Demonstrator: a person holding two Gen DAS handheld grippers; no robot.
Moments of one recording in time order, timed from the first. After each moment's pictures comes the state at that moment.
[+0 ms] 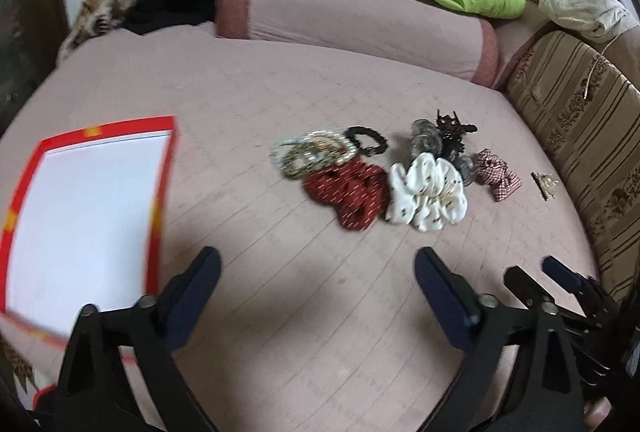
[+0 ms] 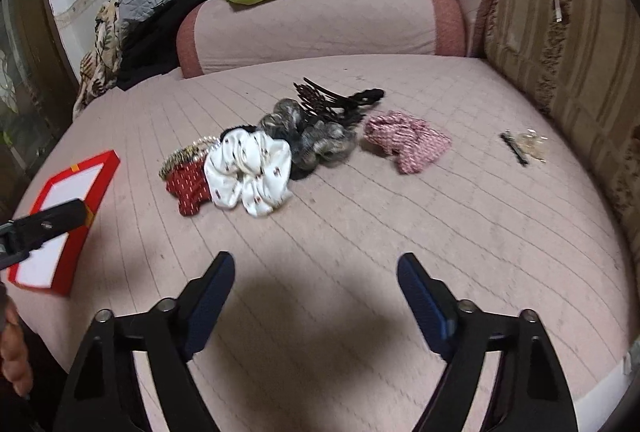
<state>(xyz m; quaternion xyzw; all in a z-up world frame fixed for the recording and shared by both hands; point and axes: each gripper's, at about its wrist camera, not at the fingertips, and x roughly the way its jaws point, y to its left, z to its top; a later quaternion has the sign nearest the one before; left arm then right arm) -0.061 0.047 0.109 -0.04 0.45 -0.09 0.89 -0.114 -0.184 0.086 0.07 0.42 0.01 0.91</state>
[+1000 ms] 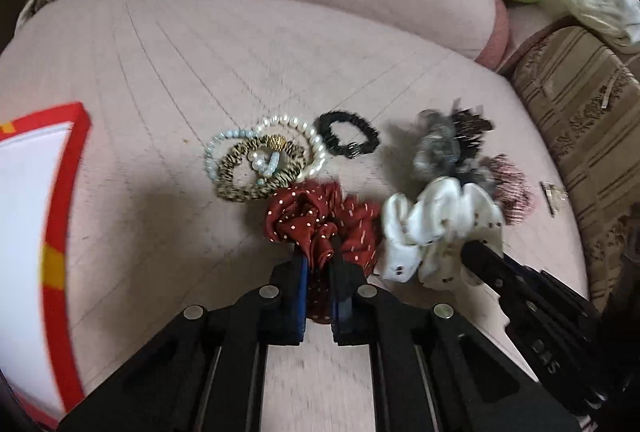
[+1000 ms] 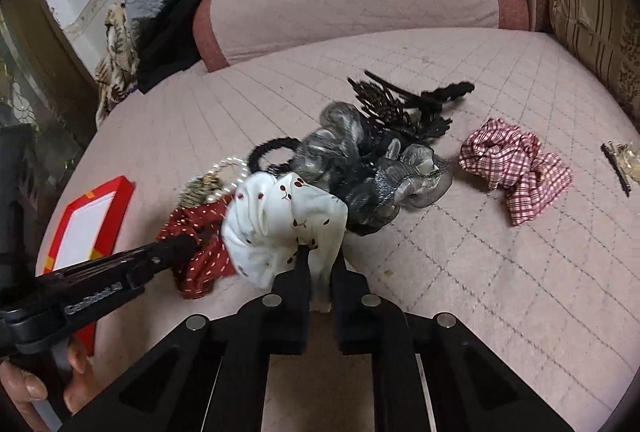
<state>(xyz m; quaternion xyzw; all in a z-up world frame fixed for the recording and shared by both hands) 0.014 0.020 0.065 -0.08 0.51 -0.12 0.85 -0.029 -0.163 0.063 0.13 0.45 0.08 0.88</state>
